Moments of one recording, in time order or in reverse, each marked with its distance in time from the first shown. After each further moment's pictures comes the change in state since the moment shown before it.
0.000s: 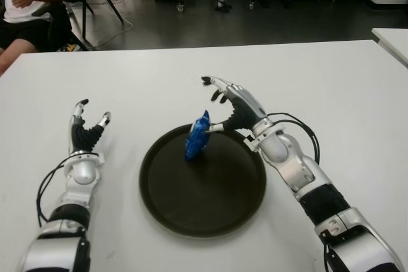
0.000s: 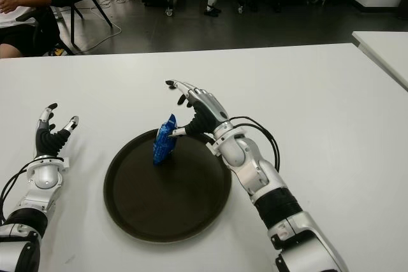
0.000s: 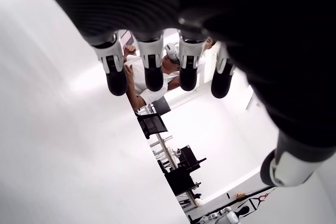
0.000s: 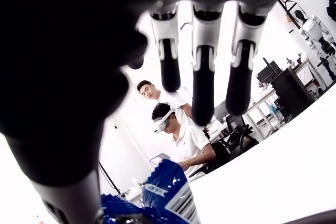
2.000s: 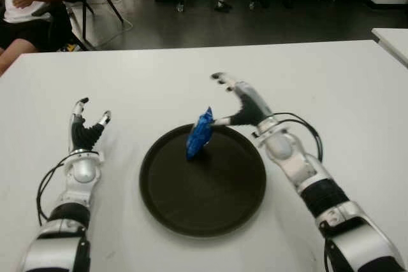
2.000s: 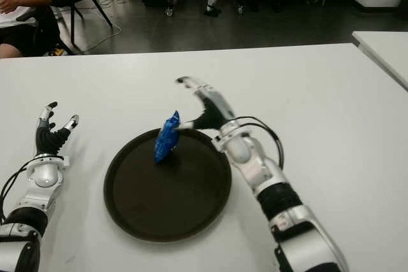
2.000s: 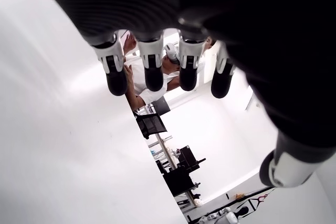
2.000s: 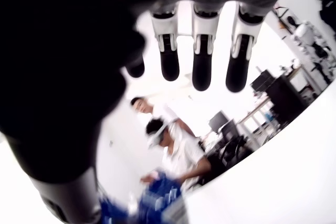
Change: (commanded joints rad) left arm -0.004 0.001 -0.006 -0.010 0.013 0.027 0.018; right arm -0.073 -0.007 -0.151 0.224 0.122 -0.157 -0.155
